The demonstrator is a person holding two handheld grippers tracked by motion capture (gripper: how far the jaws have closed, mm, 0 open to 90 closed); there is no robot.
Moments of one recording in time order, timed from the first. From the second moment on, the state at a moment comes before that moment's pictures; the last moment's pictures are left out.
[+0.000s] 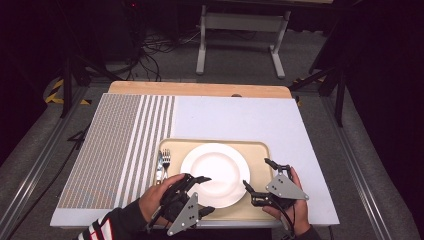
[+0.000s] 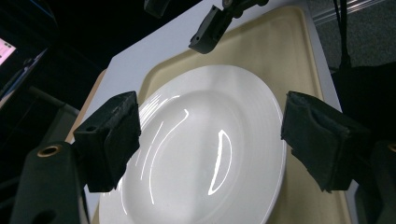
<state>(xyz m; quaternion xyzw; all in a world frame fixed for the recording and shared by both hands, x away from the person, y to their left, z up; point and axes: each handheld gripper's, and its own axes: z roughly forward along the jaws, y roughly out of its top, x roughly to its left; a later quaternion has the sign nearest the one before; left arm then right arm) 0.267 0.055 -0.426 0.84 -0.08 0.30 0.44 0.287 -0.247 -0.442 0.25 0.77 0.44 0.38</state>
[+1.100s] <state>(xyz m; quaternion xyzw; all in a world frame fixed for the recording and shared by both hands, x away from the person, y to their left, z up) 0.293 0.076 -0.423 0.83 -0.01 0.27 0.49 0.283 -0.247 -0.439 0.24 0.76 0.46 0.38</state>
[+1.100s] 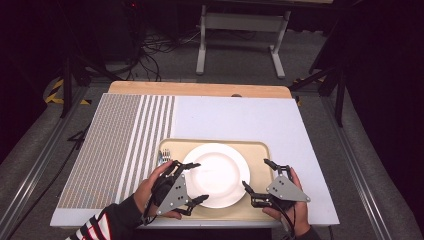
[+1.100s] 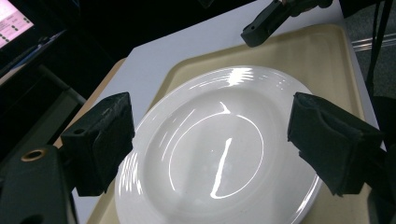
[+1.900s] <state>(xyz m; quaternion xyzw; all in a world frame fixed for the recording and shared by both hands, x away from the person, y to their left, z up) 0.314 0.106 -0.423 0.83 0.03 0.26 0.49 0.283 -0.250 -0.436 0.25 0.76 0.46 0.39</state>
